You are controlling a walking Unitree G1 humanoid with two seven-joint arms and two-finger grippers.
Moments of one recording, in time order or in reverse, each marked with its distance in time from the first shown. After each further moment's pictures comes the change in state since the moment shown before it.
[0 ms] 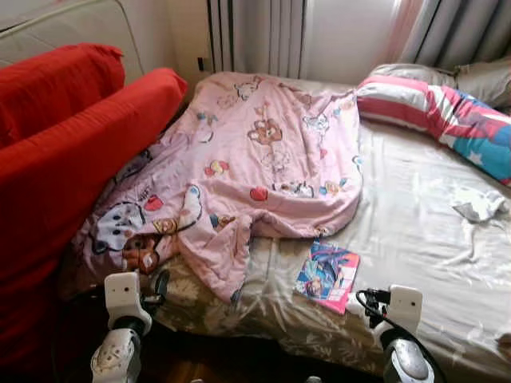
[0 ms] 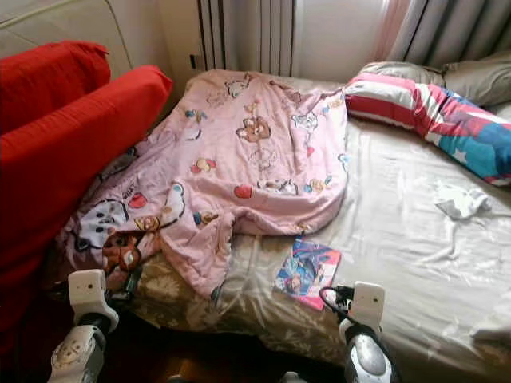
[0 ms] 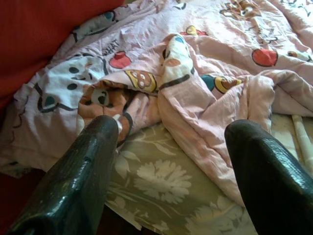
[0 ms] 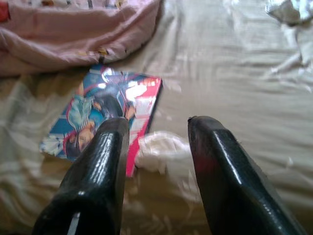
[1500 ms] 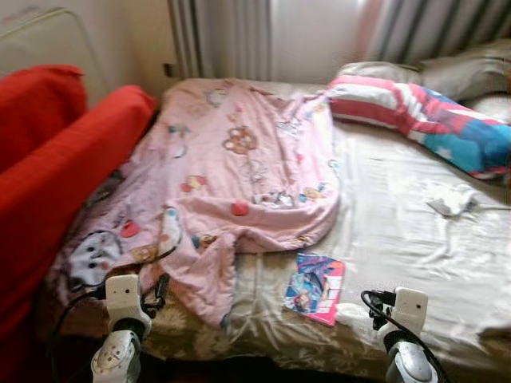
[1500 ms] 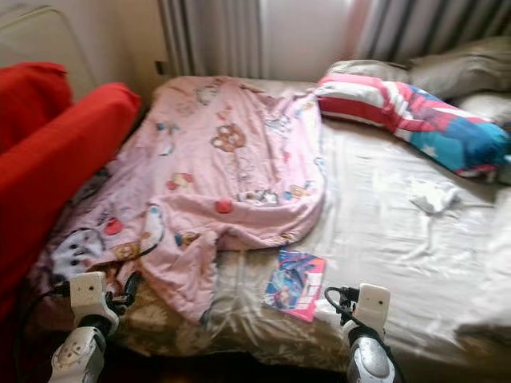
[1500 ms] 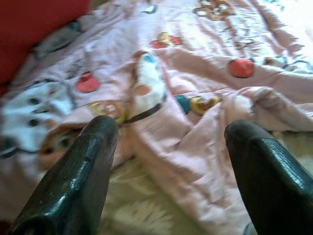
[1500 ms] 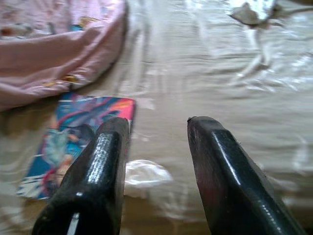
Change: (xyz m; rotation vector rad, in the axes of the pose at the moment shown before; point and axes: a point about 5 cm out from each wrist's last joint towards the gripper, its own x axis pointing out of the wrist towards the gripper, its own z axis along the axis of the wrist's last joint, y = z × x) left arm 0.002 -0.001 -0.003 0.008 0.017 0.002; right arm -0.002 -0.007 -0.001 0.023 -0.011 -0.020
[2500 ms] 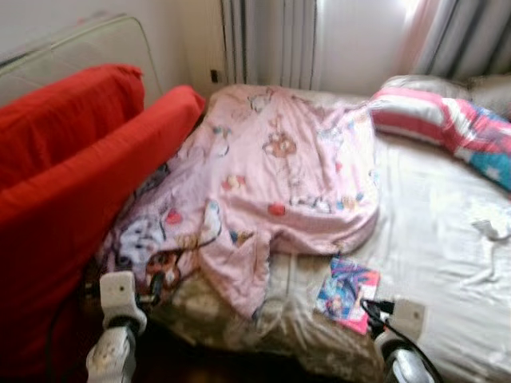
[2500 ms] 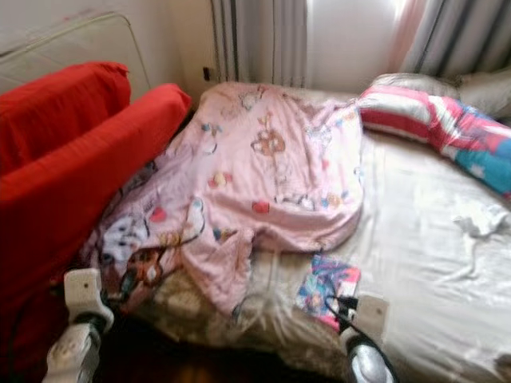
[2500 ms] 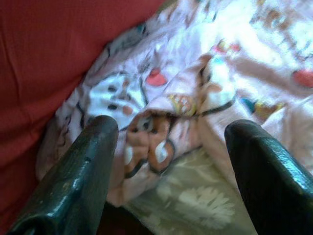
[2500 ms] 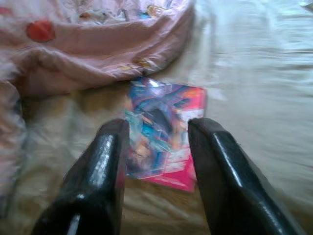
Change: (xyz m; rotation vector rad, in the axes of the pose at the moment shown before) left arm -0.003 0.016 -0.004 0.009 0.023 0.037; right arm -0.001 0.014 -0.006 0.033 0.033 0.036
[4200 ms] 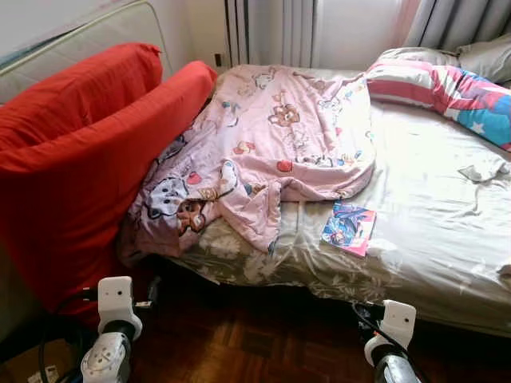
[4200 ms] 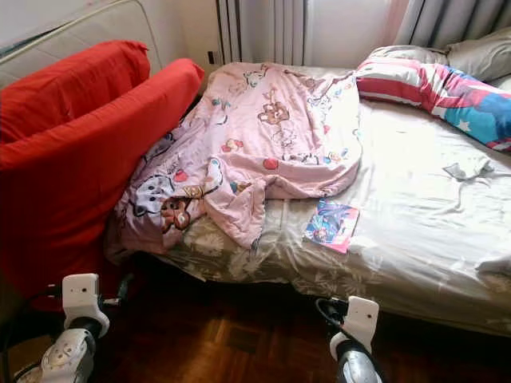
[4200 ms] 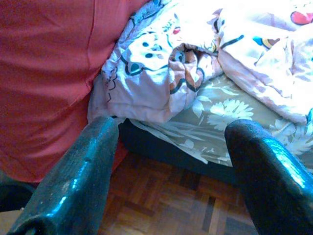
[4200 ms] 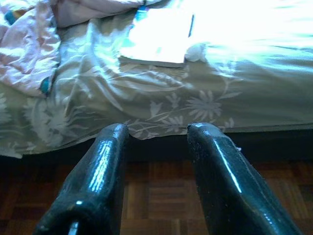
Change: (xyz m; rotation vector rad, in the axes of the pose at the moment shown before) left arm 0.000 0.003 -0.001 0.050 0.000 -0.010; right arm -0.011 0.002 -0.016 0.036 0.025 0.009
